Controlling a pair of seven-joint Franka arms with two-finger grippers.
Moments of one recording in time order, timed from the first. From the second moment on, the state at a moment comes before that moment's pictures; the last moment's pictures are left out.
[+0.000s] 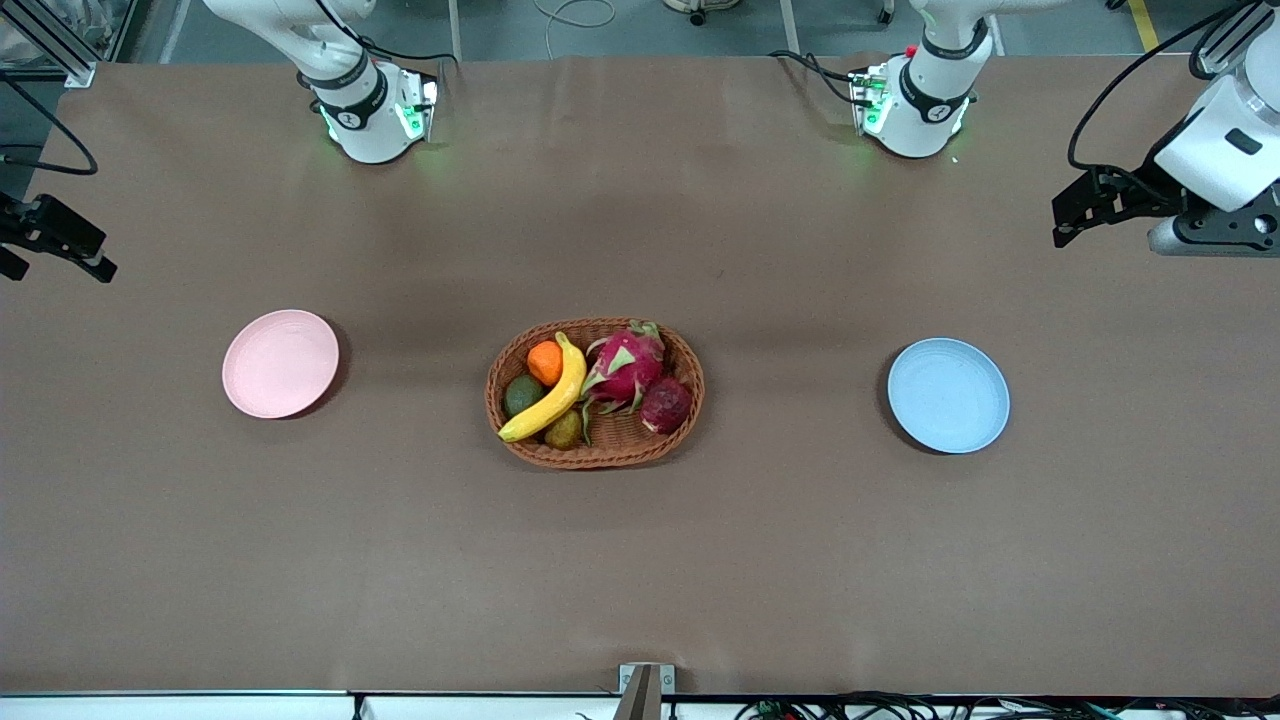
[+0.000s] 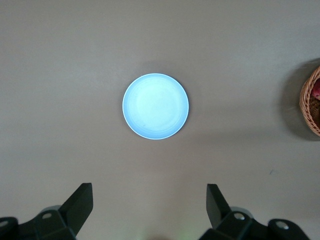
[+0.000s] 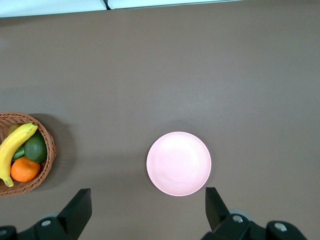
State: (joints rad) left arm 0.01 -0.06 -0.15 -1.61 0.02 1.54 -0.06; right arm -0.01 -0.11 -0.09 -1.70 0.02 1.73 -0.05
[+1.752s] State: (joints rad) left arm -0.37 0.56 -0.23 -1.47 0.02 2.10 -1.20; right arm 0.42 0.34 -0.08 -1.67 0.06 2.01 0.31
